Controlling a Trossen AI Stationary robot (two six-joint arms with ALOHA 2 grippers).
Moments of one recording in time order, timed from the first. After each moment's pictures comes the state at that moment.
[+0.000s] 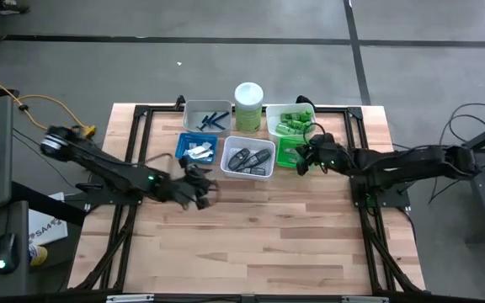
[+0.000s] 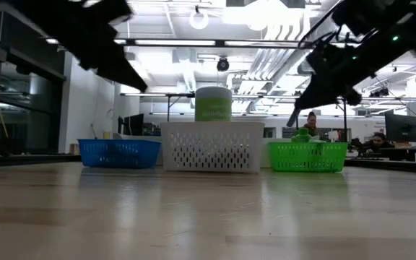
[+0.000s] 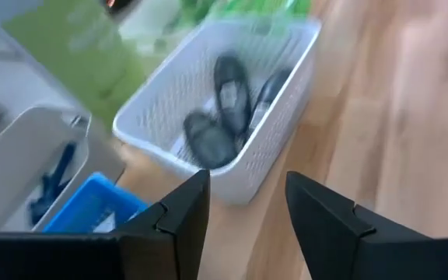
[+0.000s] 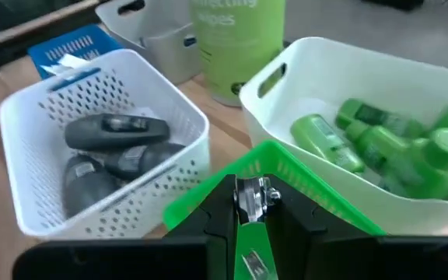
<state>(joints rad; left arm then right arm) -0.33 1.24 0.68 -0.14 -0.79 -0.27 -0.15 0.97 0.40 0.03 0.48 0.44</state>
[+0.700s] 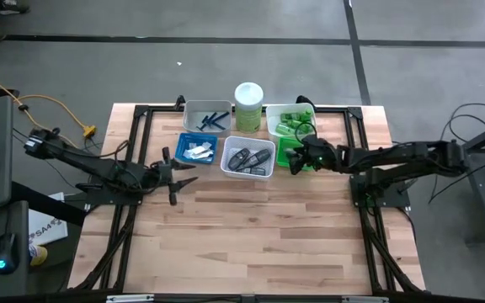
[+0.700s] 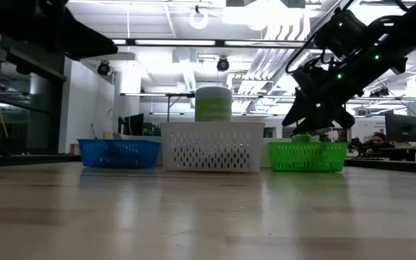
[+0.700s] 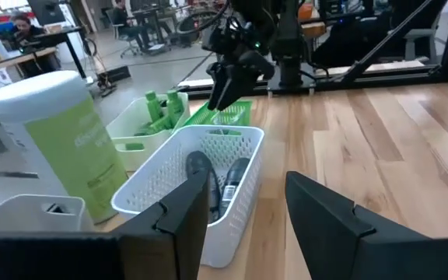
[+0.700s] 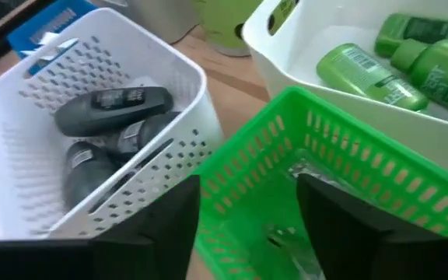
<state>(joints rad) -0.33 0.60 0.29 0.20 -0.58 0.06 -0.24 1.17 0.40 0.15 0.30 0.62</state>
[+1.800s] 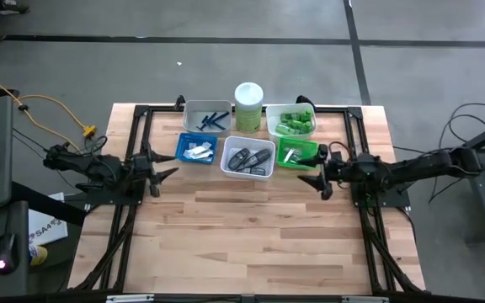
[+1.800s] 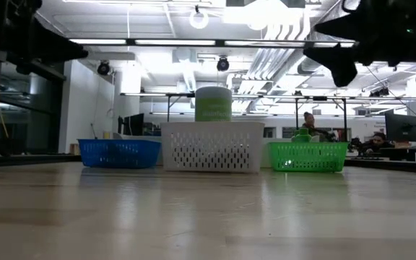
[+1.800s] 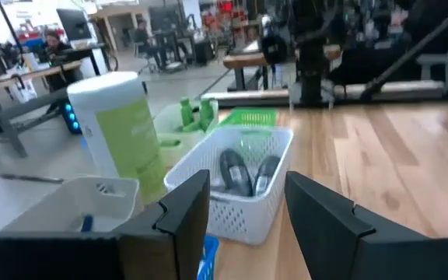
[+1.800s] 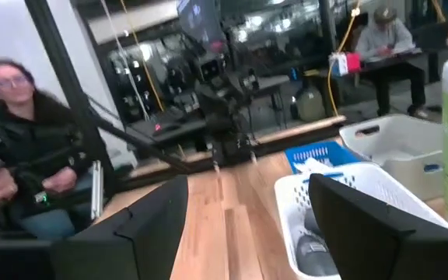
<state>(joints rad) -0.33 0.01 0.23 -0.26 -0.63 0.08 0.02 0.70 0.10 0.71 0.07 0.25</state>
